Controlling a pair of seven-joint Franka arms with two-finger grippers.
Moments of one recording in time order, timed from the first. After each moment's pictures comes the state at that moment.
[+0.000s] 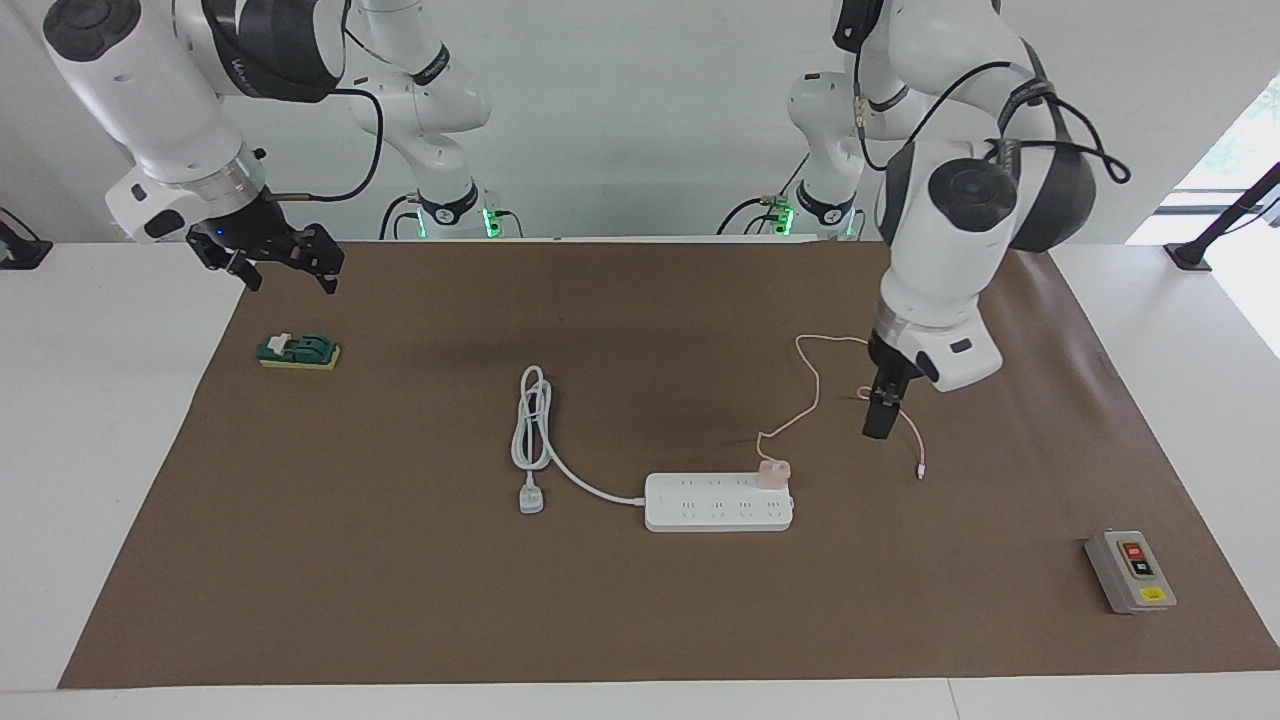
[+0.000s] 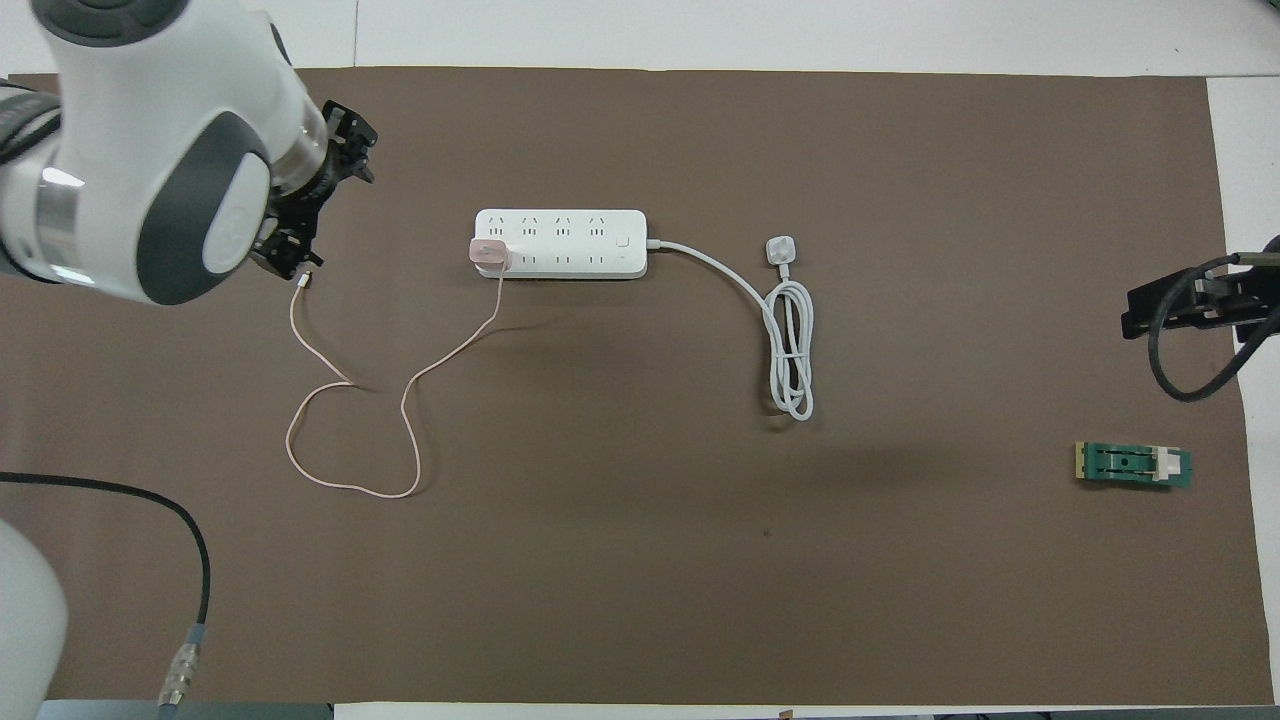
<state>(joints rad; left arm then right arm) -0.24 0.35 -0.02 -1.34 0.11 1.68 -1.21 0.08 0.01 -0.15 -1.64 -0.02 1.55 0.00</state>
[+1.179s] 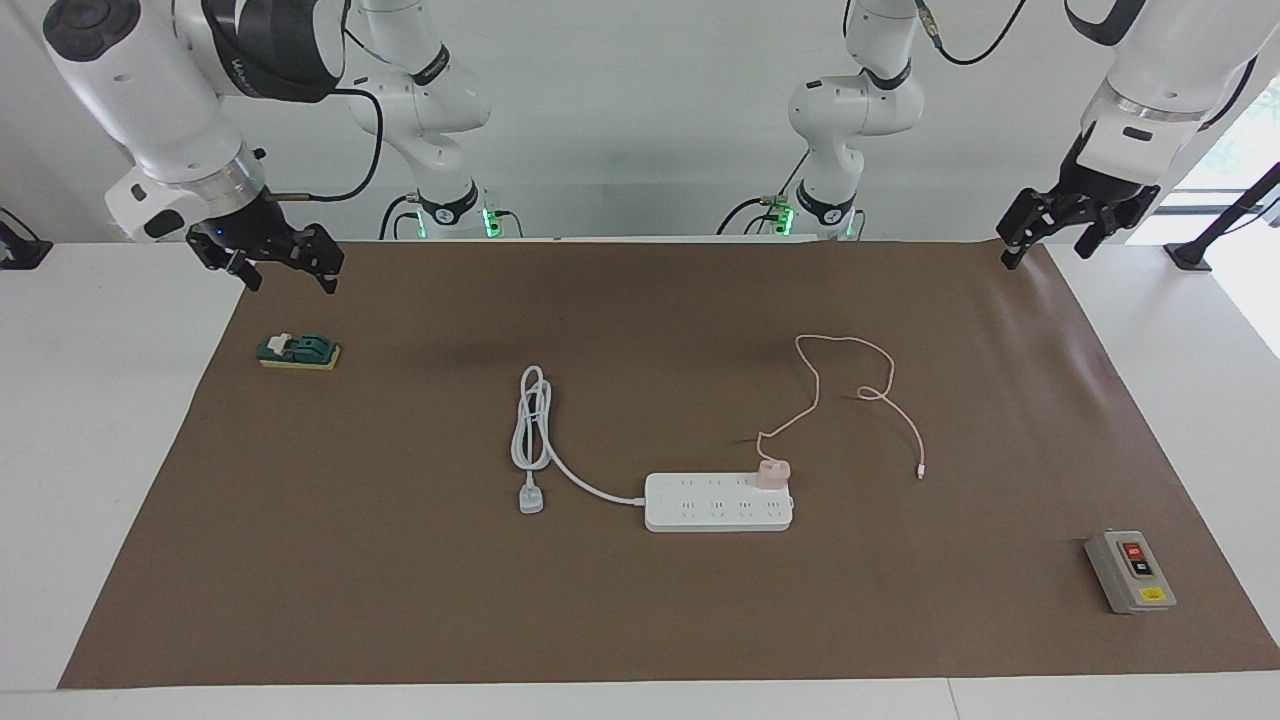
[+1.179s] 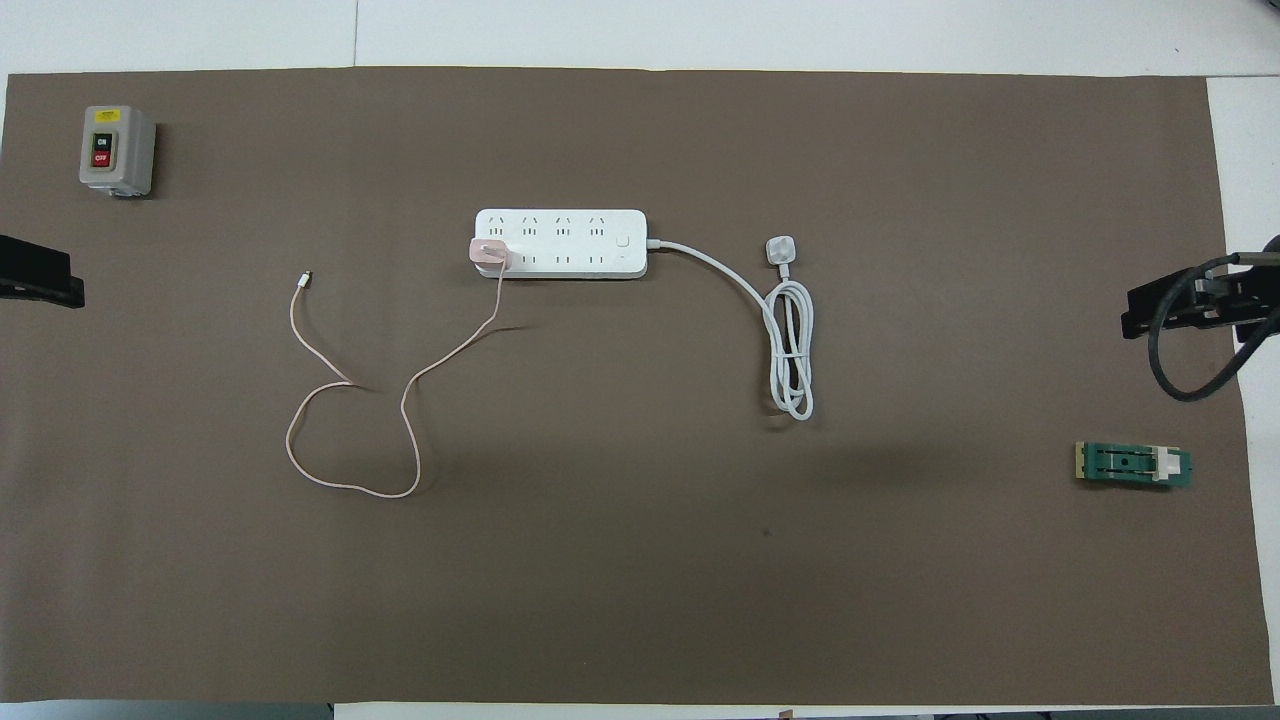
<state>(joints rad) -0.01 -0.02 -0.03 -1.52 0.04 1.50 -0.06 0.08 0.01 -0.15 -1.64 -0.02 1.55 0.00</state>
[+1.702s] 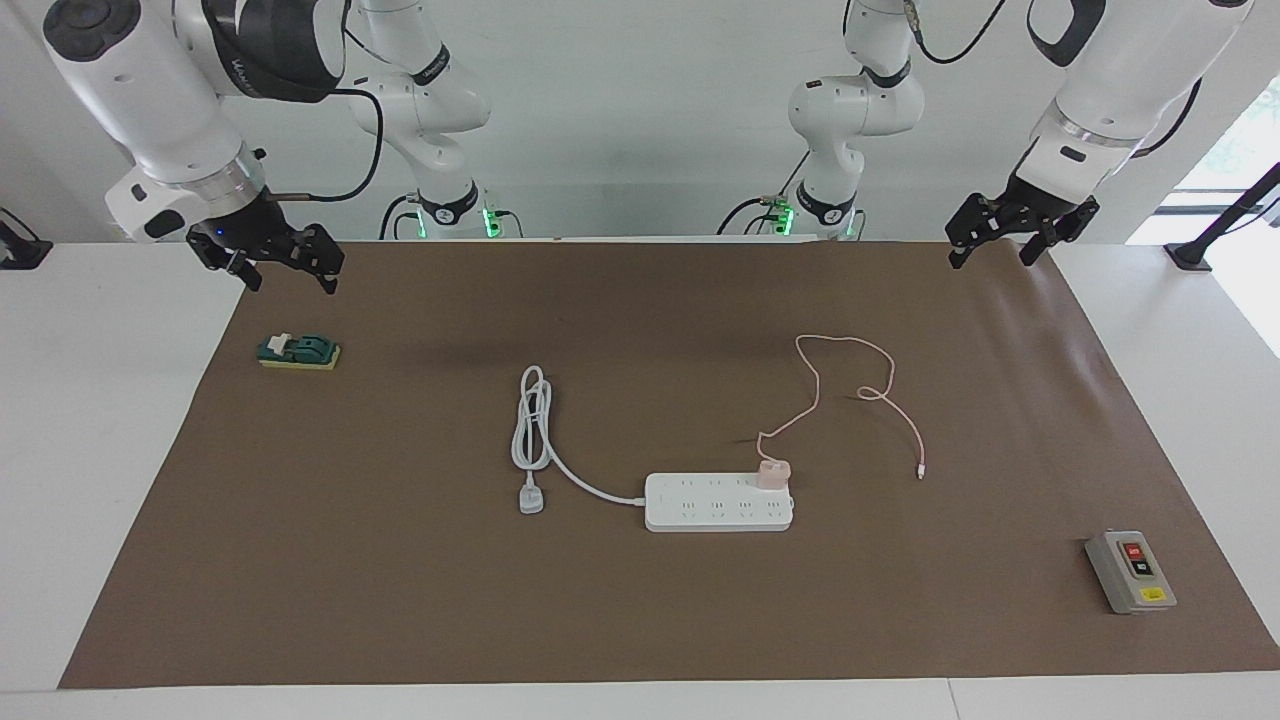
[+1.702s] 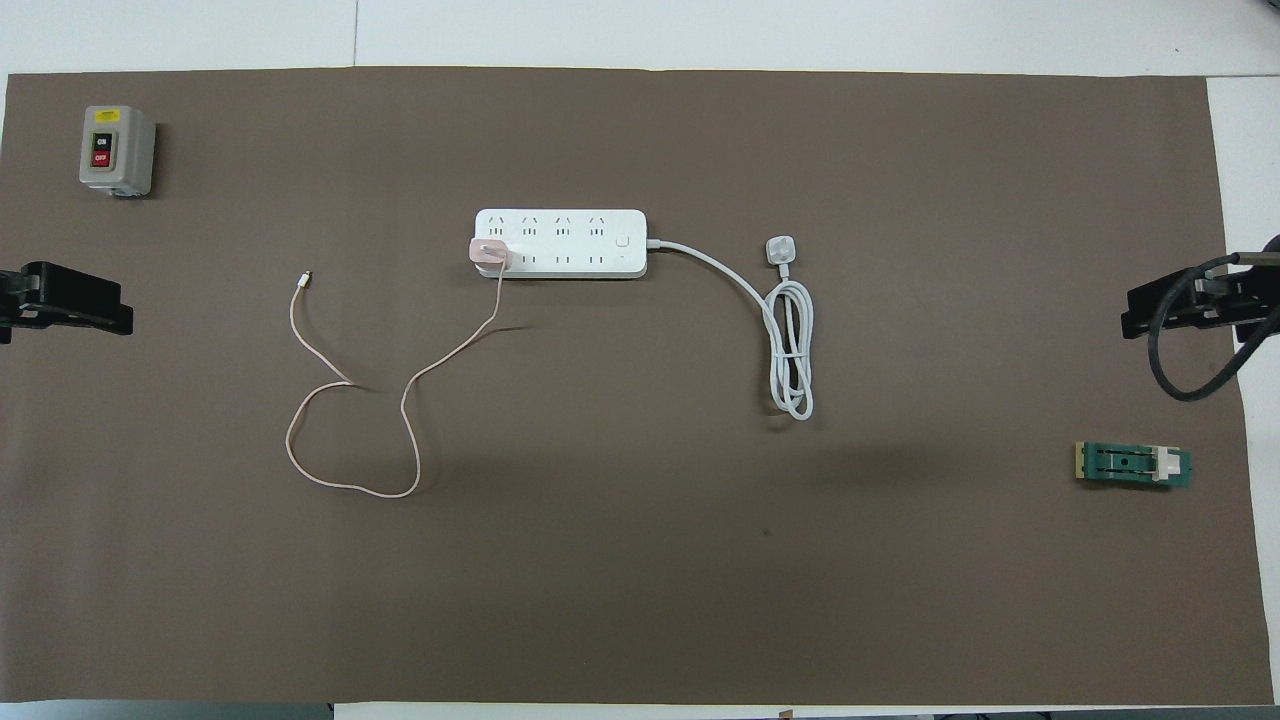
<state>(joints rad) -0.02 -0.05 -0.05 -1.61 -0.02 1.52 -0.05 0.08 0.01 -0.15 -1.64 -0.02 1.55 0.00</state>
